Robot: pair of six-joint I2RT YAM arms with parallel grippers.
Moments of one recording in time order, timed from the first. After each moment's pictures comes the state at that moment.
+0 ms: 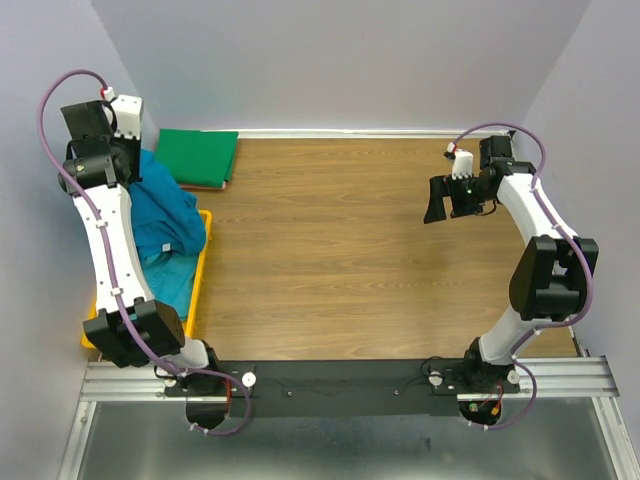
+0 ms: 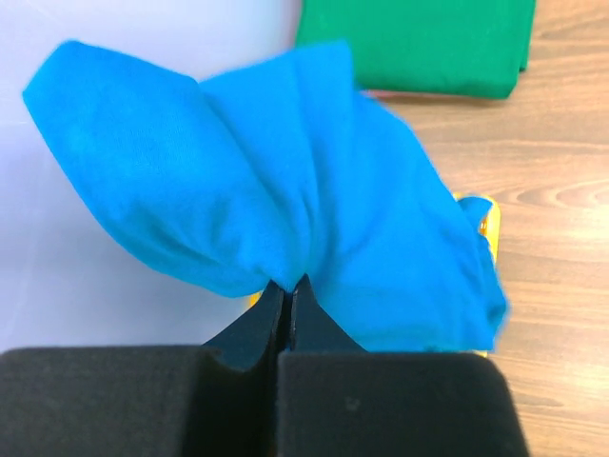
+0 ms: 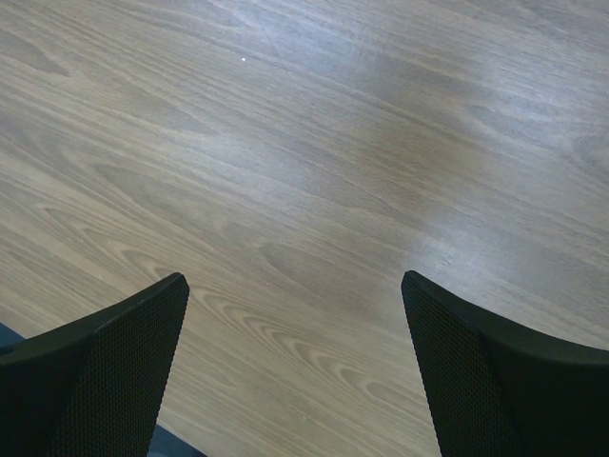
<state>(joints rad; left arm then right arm) 0.35 1.46 1.73 -0.89 0.04 0.40 -0.05 1.71 1.40 -0.85 -0.47 -0.26</state>
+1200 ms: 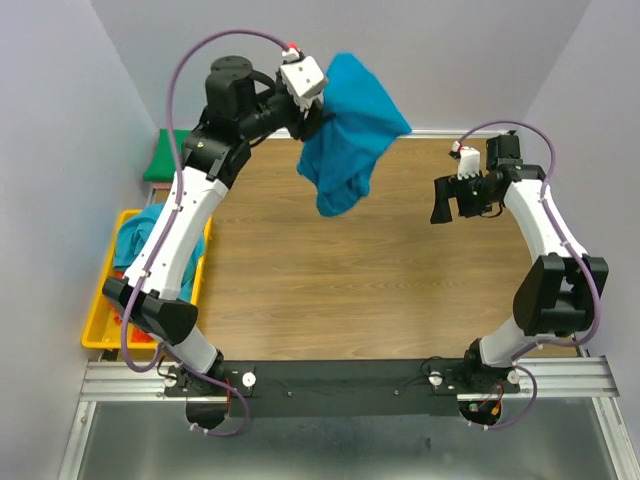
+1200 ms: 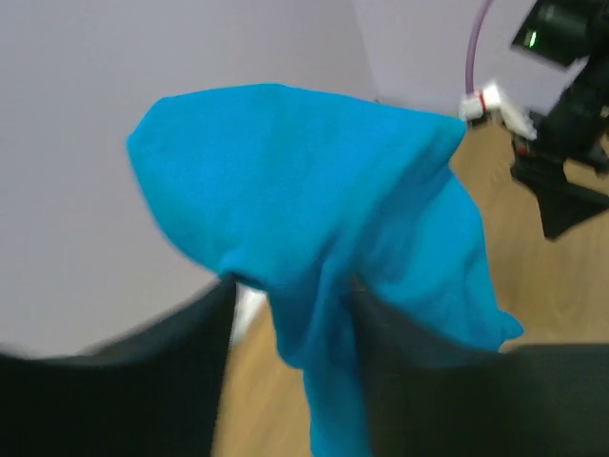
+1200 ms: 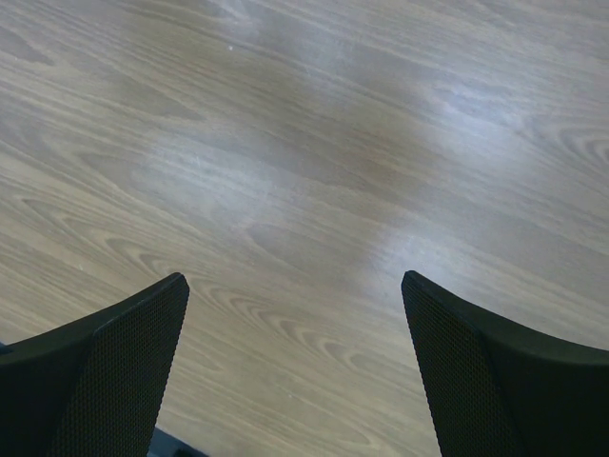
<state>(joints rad) -0.42 1.60 2.00 -0.40 0.55 0.38 -0.05 1.62 1.39 -0.87 -0.41 -0.29</state>
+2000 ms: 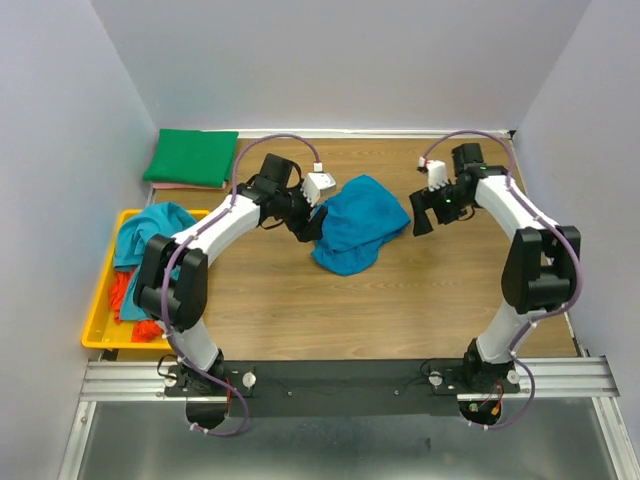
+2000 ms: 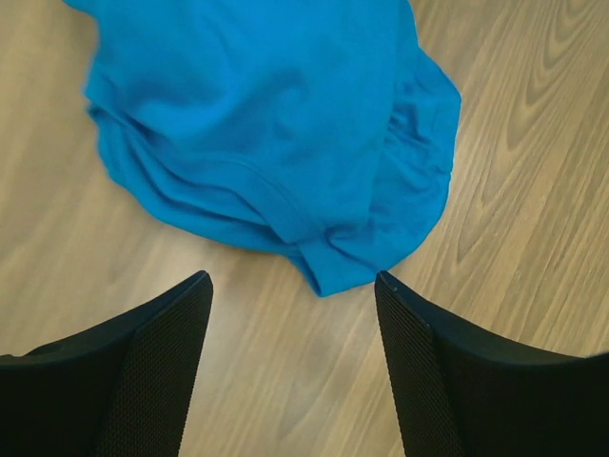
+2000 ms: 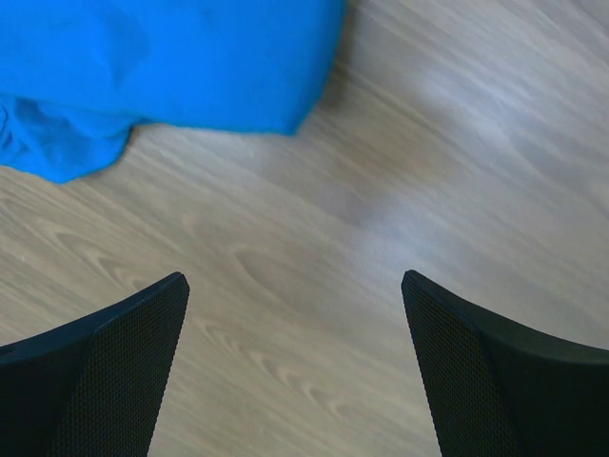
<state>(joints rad) -0.42 1.67 1.27 -0.45 0.57 0.43 0.04 1.74 1.36 -0.82 -0.38 -0.39</state>
